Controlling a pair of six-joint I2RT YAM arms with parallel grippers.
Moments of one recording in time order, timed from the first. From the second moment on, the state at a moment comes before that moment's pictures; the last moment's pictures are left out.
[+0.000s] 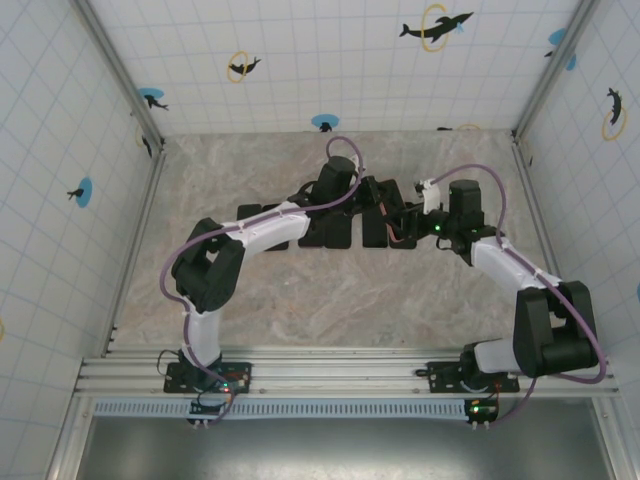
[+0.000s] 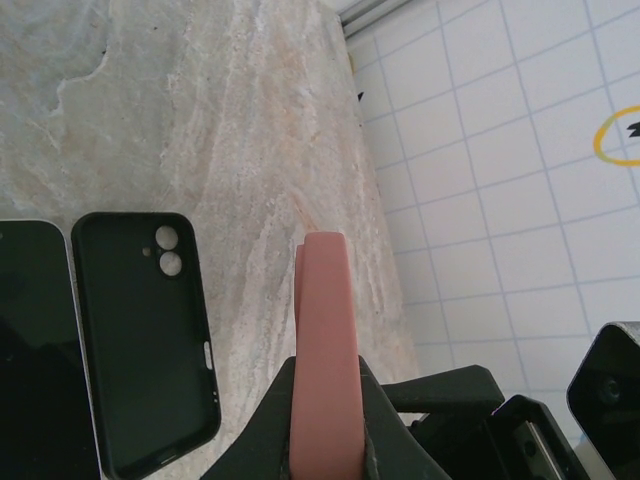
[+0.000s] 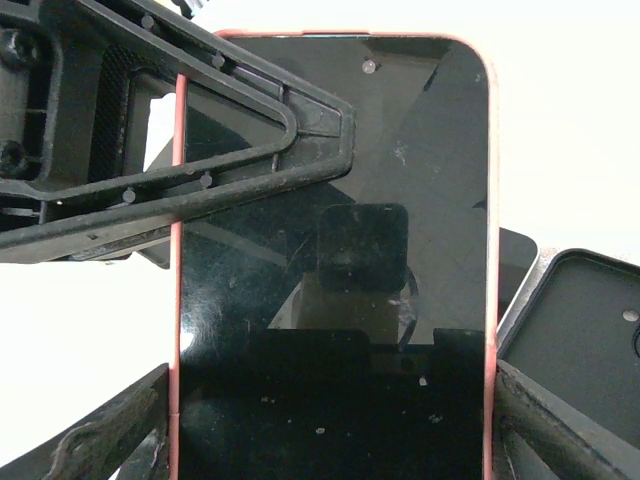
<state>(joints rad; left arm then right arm) -0.77 1.97 1.44 0.10 0.30 -0.94 0.20 1.37 0.75 0.01 -0.63 0.06</state>
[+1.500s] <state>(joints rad) -0.70 1.77 1.18 0.58 0.41 -1.33 0.36 1.09 0.16 1.18 -0.43 1.04</state>
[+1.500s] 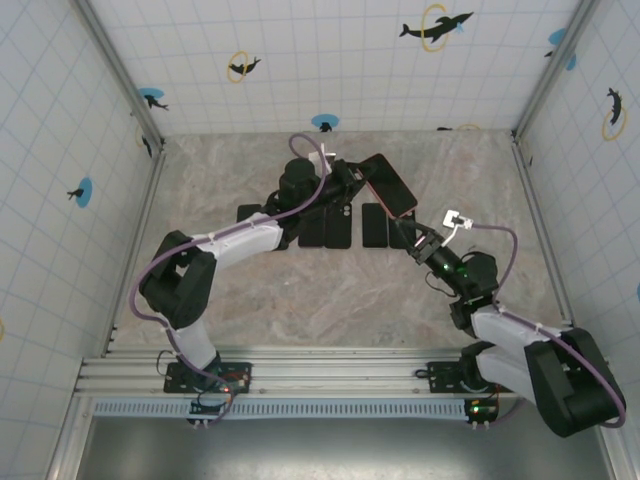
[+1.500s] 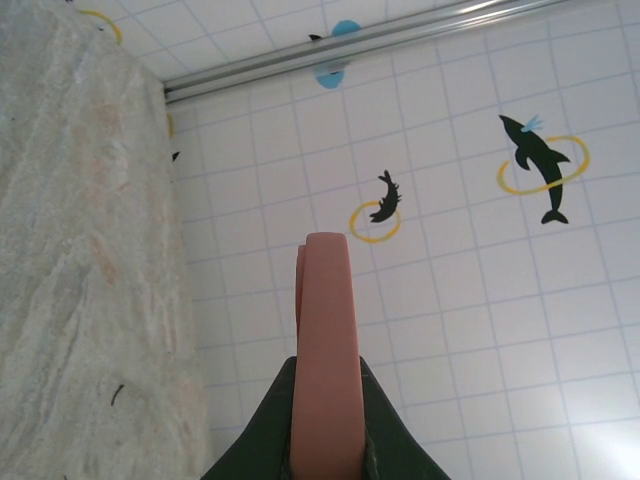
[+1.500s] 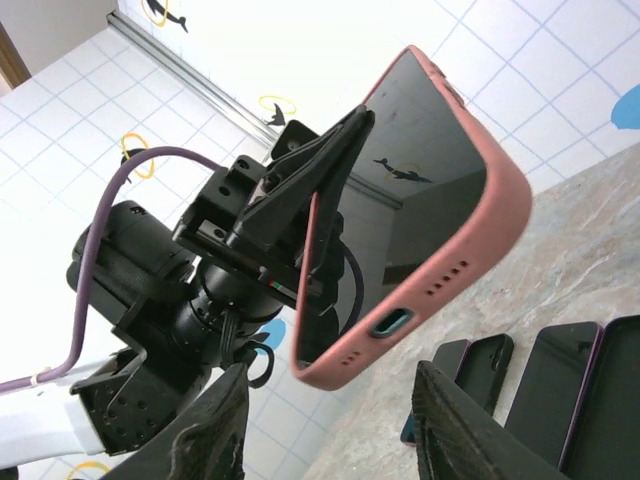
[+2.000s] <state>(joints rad) -0.70 1.76 1.17 0.63 0.41 -1.36 0.38 1.18 0.20 1.28 -0.46 1.11</state>
